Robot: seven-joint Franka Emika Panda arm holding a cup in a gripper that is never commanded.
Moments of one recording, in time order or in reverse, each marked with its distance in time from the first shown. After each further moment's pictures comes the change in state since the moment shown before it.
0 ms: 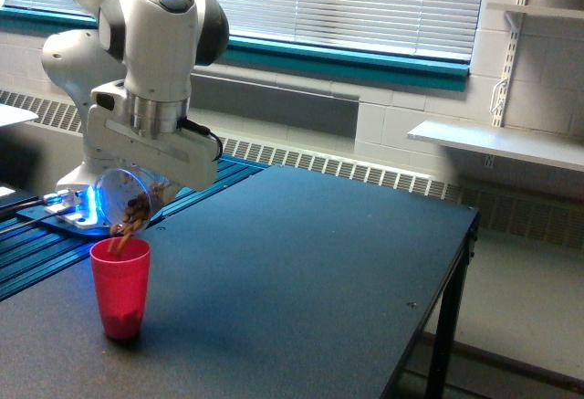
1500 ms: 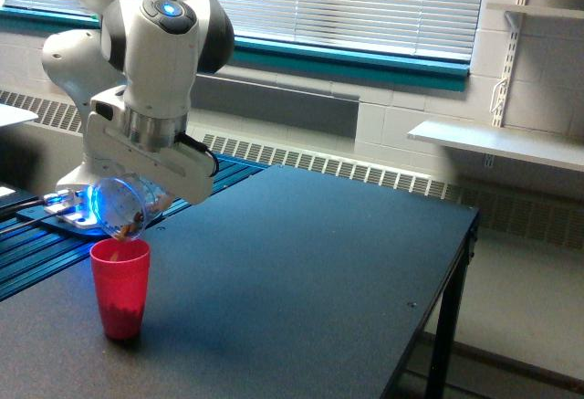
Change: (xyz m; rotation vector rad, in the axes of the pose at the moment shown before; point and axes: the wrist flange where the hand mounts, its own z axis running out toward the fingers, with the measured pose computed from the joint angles) arm 0.003 -0.010 0.011 -0.101 0.004 0.039
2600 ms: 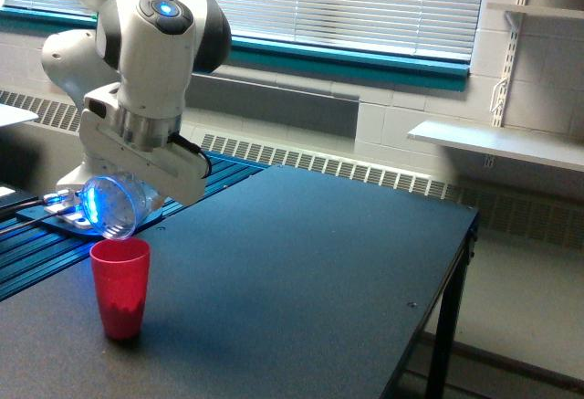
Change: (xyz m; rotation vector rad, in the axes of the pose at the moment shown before) arm 0.010 -0.003 -0.003 -0.005 0.030 0.012
